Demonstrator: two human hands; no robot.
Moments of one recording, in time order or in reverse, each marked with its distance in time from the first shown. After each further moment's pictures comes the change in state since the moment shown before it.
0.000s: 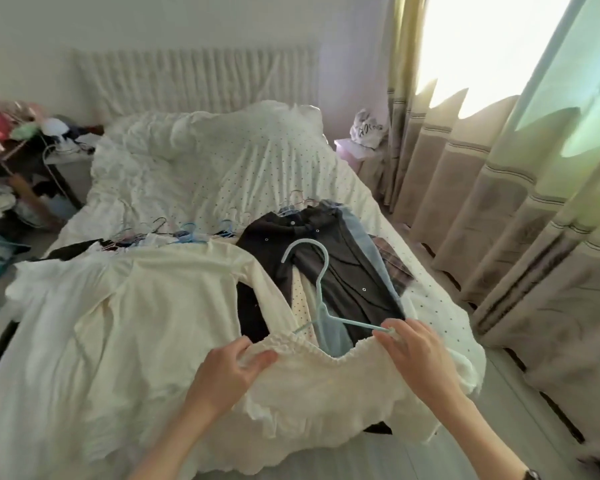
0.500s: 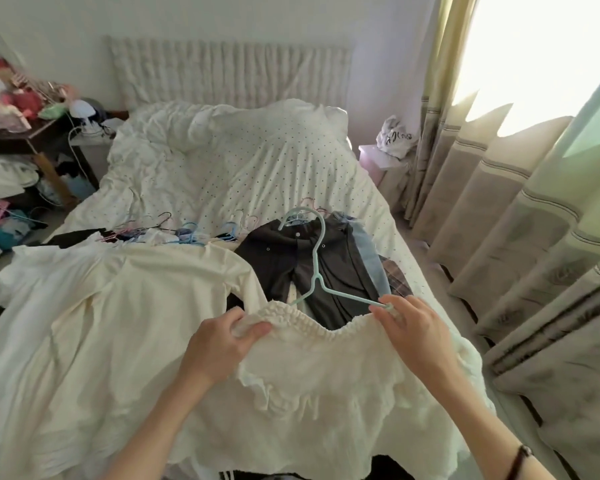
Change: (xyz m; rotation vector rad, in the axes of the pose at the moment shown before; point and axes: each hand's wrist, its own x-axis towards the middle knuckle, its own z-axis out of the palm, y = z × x) left_hand 0.099 0.039 0.016 0.007 0.161 -0.099; right_hand 0.133 0.029 0.003 0.004 0.068 -0.114
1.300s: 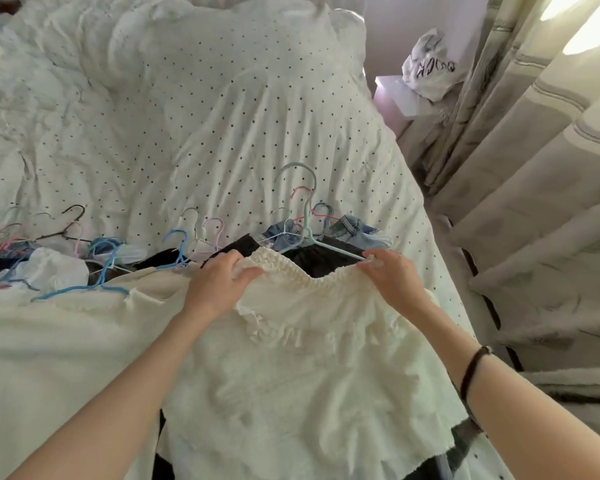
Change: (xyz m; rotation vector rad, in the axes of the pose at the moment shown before) left_hand 0.446 -0.090 0.139 0.266 -0.136 -0.121; right_hand 0.364 0.120 0.276 0.082 -0.442 0.267
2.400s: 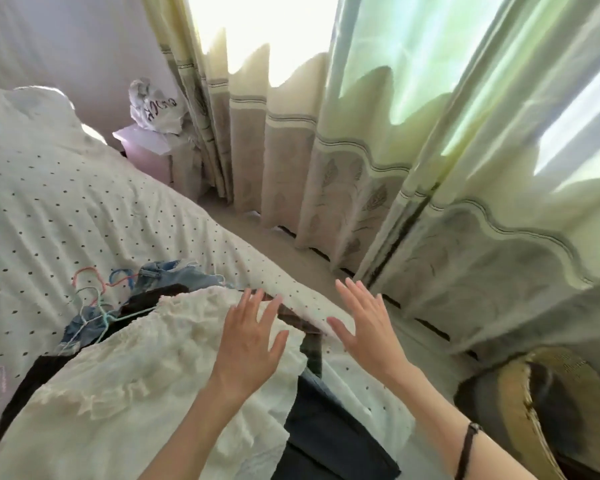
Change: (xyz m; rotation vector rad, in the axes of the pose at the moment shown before) left_hand -0.152 0.211 0.082 0.108 -0.249 1.066; right_hand -0.274 0.079 -0.108 -0.206 0.401 0.393
